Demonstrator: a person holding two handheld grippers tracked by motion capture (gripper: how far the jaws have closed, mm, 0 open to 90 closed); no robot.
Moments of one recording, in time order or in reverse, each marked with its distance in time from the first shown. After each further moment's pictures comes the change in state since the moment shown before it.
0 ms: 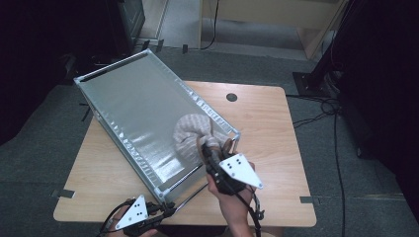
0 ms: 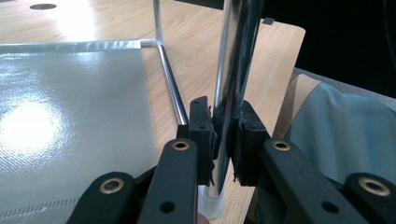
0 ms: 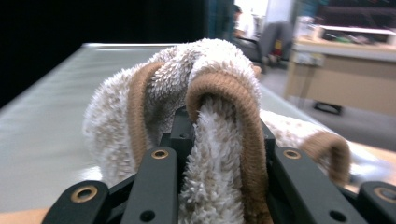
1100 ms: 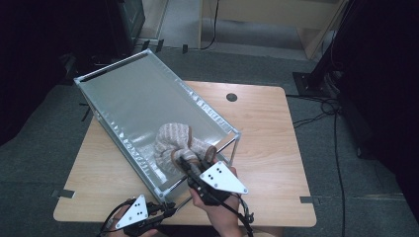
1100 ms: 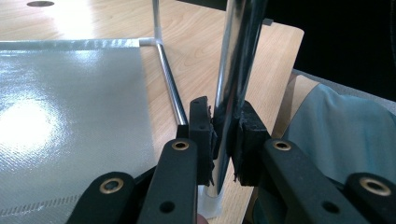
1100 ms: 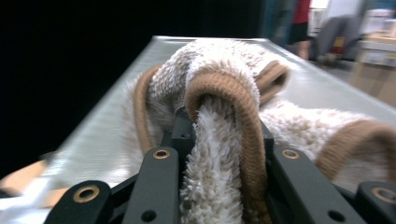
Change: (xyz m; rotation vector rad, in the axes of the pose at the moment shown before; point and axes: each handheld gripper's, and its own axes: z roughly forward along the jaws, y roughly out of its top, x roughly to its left) left arm 0.001 -0.001 0.001 0.001 -0.007 -0.007; right arm 0.038 0.000 -0.004 0.033 0.211 -0.036
